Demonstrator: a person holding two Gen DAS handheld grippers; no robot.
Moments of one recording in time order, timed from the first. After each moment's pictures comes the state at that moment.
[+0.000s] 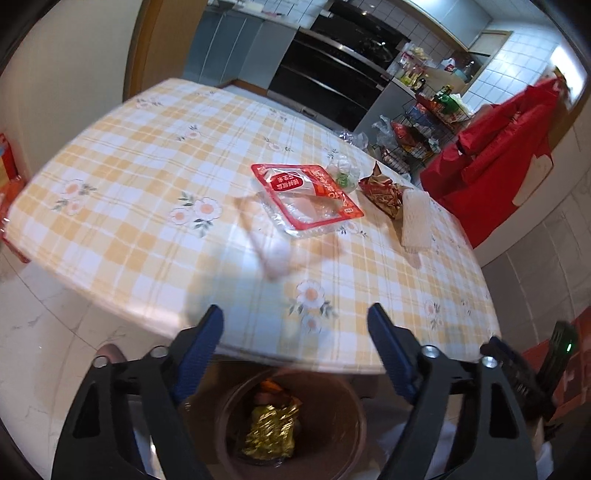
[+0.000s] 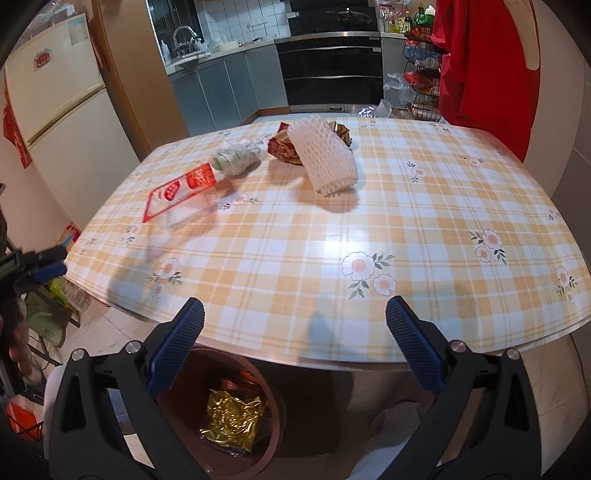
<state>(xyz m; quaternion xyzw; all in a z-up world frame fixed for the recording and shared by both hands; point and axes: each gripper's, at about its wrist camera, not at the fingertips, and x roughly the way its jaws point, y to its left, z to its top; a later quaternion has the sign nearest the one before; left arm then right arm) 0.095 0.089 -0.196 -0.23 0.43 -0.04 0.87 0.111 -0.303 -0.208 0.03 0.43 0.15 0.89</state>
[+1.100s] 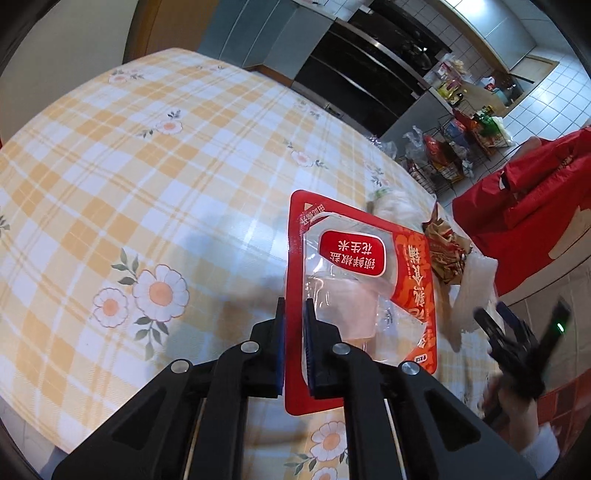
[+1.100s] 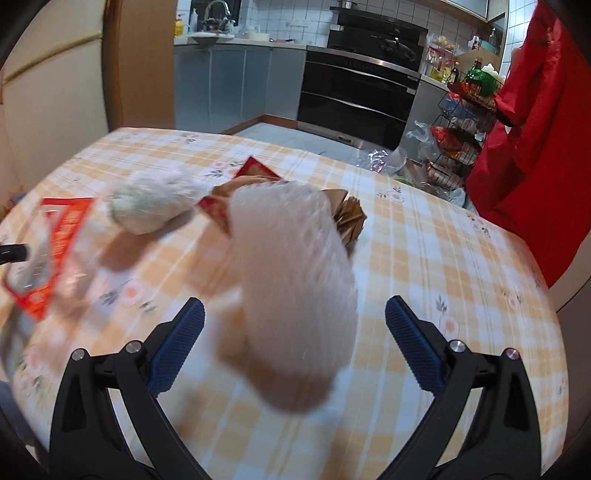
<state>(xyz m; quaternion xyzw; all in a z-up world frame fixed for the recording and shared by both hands) 0.244 0.113 -0.261 -0.28 0.44 0.00 0.85 0.348 -0.253 -0.260 -0.13 0.38 0.15 0.90</state>
